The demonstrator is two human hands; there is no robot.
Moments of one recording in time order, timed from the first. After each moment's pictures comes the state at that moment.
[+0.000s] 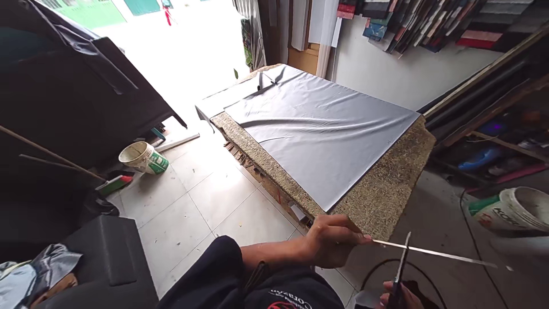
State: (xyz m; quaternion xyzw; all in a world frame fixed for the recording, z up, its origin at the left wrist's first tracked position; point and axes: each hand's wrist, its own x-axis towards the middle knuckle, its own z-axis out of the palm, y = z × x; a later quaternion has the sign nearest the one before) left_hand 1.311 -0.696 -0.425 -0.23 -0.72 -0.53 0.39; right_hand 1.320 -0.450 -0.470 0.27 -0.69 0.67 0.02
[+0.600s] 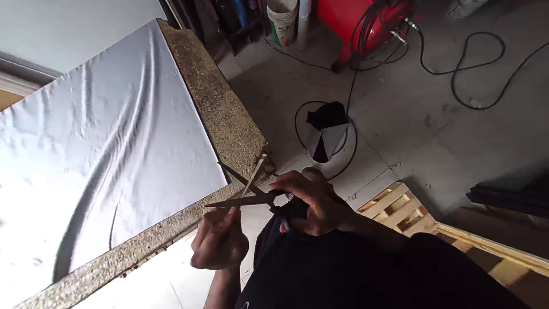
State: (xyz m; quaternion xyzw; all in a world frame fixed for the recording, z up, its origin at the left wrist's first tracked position) left_hand 1.297 -0.638 -0.446 -0.24 -0.75 -0.54 0.29; right_hand 1.335 -0.409 -0.457 0.21 -0.71 0.66 0.11
